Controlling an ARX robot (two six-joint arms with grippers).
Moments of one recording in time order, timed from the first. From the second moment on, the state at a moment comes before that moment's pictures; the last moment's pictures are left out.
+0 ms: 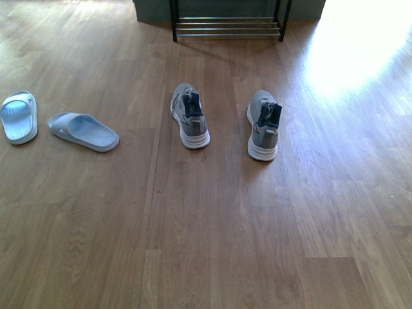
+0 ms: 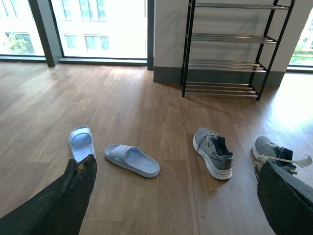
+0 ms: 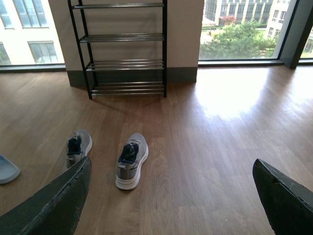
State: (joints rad) left arm 0.00 0.02 0.01 0.00 0.00 -0.01; right arm 0.00 0.00 0.02 0.00 0.00 0.00
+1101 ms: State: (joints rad) left arm 0.00 0.02 0.01 0.00 0.00 -0.01; right arm 0.00 0.00 0.02 0.00 0.00 0.00
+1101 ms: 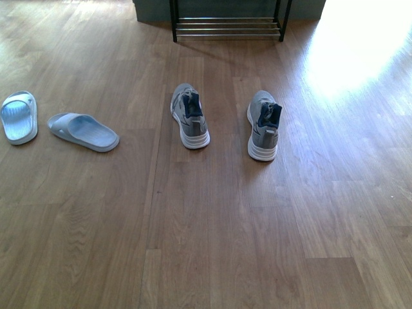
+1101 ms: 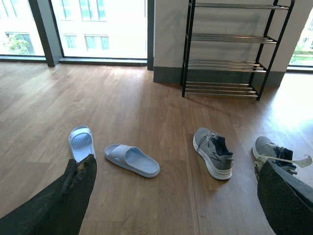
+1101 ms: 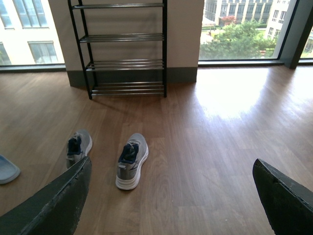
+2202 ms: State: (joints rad) left arm 0.00 0.02 0.01 0.00 0.00 -0.01; right arm 0.00 0.00 0.02 0.00 0.00 0.00
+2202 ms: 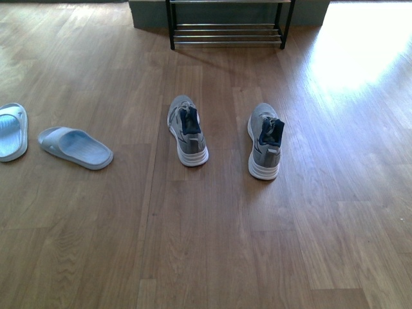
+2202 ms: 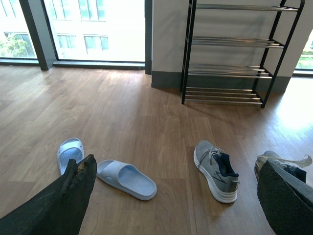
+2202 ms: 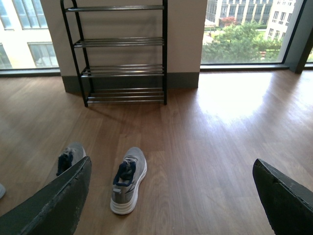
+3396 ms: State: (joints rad) left arm 0.00 0.02 0.01 0.00 0.00 -0.01; right arm -0.09 0.23 0.06 0.07 -0.42 0.01
